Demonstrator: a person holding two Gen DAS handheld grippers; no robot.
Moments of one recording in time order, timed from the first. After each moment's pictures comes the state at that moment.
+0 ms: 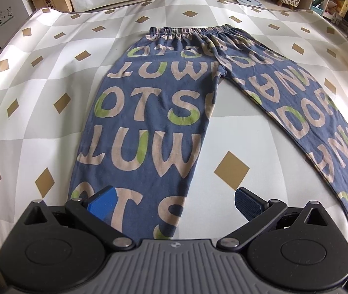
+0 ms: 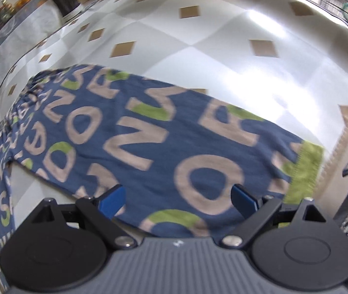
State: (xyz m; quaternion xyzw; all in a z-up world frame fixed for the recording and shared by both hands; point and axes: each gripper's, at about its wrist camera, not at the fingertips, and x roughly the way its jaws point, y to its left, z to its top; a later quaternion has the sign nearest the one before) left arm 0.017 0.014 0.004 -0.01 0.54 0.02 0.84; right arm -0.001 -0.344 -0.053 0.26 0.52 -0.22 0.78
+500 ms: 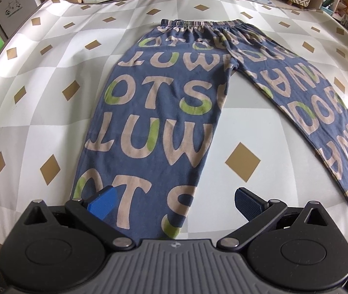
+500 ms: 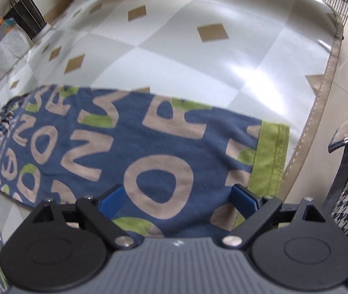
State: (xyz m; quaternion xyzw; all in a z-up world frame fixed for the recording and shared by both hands) left arm 0.010 0.024 -0.006 -0.02 0.55 0.05 0.83; right arm -0.022 -0.374 -0.077 0.30 0.51 -0.28 0.76
